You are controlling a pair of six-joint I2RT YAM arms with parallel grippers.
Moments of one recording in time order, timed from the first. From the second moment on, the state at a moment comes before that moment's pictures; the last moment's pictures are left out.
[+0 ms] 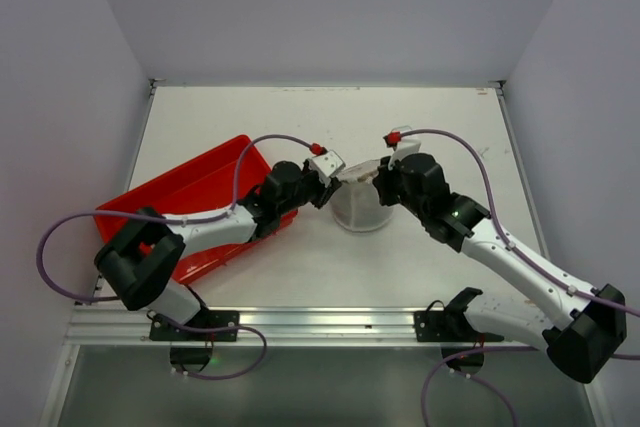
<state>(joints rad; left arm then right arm) -0.79 1.52 0.75 0.50 0.08 0.13 0.68 1.05 0.87 -0.31 0.23 0.27</state>
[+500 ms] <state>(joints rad) -0.87 1.37 0.74 0.45 0.25 0.13 0.68 0.99 0.74 -0.13 0.06 0.38</state>
